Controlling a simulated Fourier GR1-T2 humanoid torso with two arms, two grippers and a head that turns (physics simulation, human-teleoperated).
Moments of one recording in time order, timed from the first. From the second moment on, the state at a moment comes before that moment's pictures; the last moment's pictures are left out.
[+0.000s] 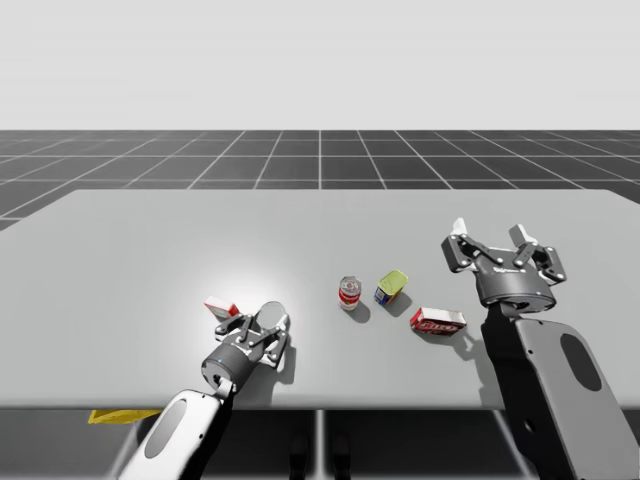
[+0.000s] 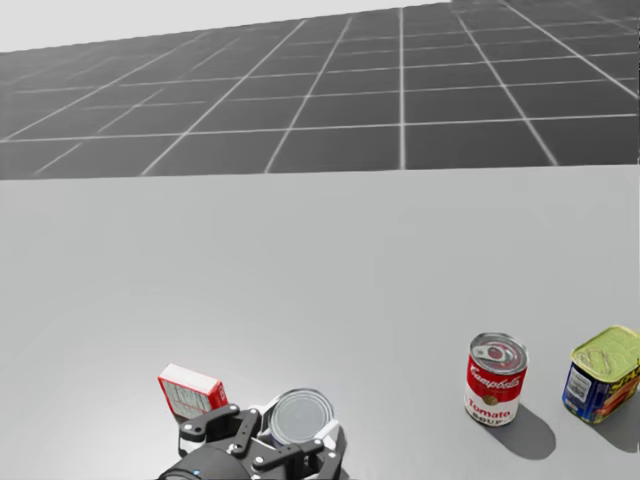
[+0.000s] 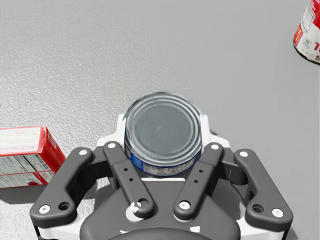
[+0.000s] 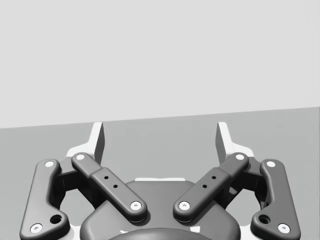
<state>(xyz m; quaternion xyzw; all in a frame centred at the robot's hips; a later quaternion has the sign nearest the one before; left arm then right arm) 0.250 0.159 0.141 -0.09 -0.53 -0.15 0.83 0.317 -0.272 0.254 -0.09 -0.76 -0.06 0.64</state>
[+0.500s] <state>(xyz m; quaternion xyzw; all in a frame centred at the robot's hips) 0.242 0.159 0.144 -0.08 -0.53 -0.16 0.83 0.316 -0.274 0.253 -0.09 -0.76 -0.06 0.64</state>
